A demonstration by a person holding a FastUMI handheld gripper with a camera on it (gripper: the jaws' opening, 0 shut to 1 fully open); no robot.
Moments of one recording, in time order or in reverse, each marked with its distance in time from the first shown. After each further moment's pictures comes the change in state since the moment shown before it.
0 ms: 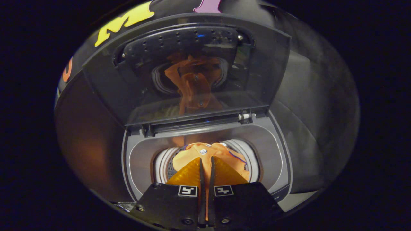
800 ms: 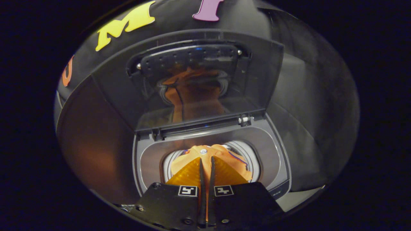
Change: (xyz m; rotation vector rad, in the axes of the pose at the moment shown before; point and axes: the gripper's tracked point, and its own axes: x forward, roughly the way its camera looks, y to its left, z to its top) arm -0.021 0.007 0.006 0.030 -0.061 -0.043
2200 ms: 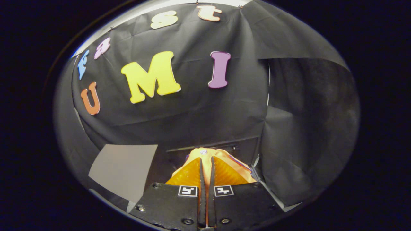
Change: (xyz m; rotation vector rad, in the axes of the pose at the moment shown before) arm -0.251 0.033 0.121 -0.003 -0.400 0.127
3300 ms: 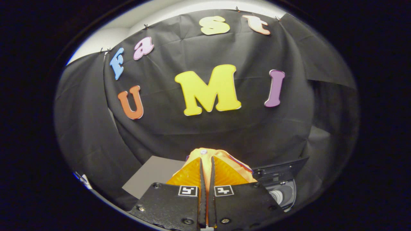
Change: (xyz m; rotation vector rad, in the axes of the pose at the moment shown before) arm -0.048 0.193 0.066 -0.097 -0.119 0.287
